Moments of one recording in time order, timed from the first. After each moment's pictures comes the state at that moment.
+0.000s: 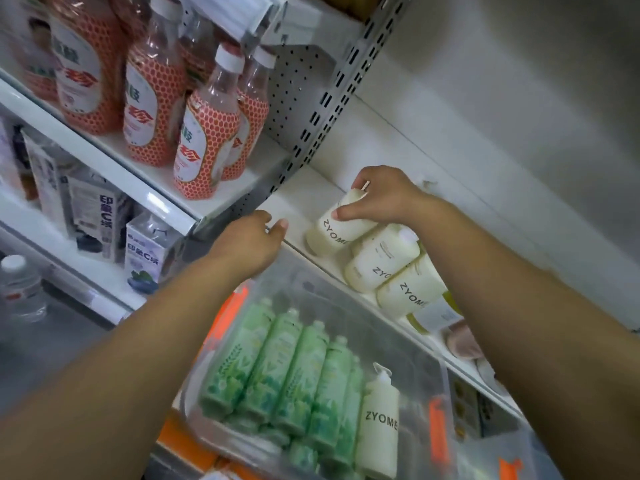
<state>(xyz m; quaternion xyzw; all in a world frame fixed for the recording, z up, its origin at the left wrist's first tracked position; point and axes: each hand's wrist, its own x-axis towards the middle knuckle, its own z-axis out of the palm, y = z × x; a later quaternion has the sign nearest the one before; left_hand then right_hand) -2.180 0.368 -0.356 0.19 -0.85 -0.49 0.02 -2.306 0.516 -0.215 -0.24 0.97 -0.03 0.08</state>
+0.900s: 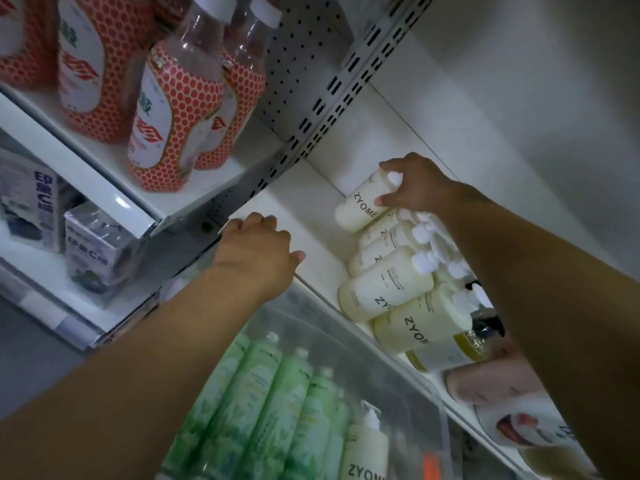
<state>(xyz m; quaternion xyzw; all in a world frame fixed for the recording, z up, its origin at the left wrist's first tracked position) -2.238 0.389 -0.373 0.10 -0.97 -0.19 -0.05 -2.446 0.532 -0.226 -0.25 0.96 0.10 0.03</state>
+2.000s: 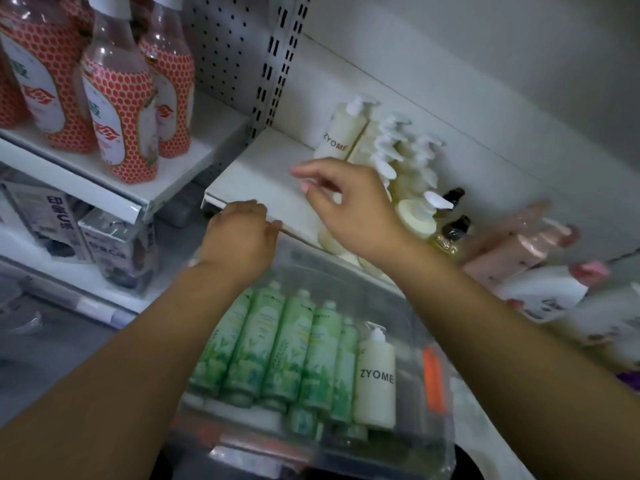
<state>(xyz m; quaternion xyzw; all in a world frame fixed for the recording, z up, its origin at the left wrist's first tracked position) -2.194 0.423 -0.373 0.11 -0.95 -0.27 0.11 -2.240 0.566 -0.265 -0.36 0.87 -0.34 -0.04</state>
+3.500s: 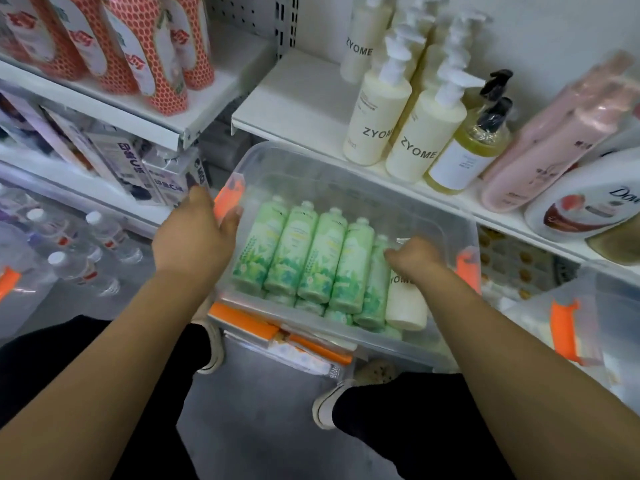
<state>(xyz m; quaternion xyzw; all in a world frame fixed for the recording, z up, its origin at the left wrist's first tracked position) -2.050 0.422 -0.400 0.27 -0.93 -0.20 0.14 -2.190 0.723 -0.437 0.11 0.96 -0.16 0.20</state>
